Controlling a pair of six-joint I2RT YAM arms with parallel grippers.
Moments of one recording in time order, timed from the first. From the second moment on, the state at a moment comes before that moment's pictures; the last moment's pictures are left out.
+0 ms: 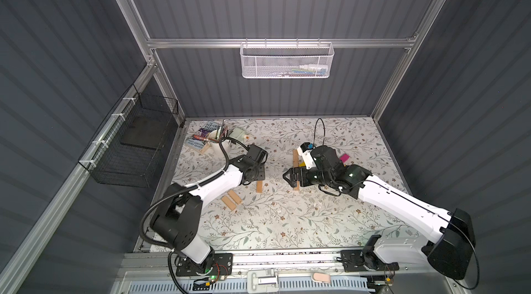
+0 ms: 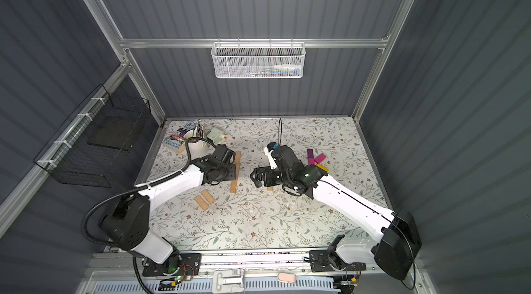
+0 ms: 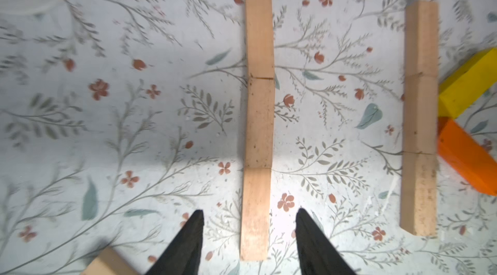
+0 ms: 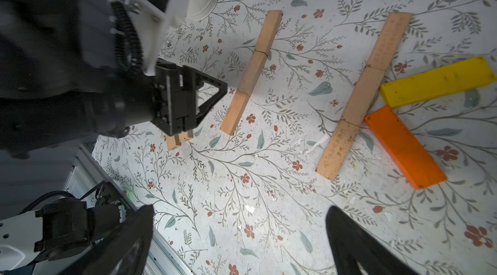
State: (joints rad) left arm -0.61 1.51 1.04 -0.54 -0.19 -0.57; right arm 0.77 1.28 1.04 -0.50 -0.13 0.52
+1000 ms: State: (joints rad) left arm -0.49 1.43 0.77 -0.61 -0.18 -0.74; right arm 0.77 1.25 1.03 -0.46 -0.13 0.52
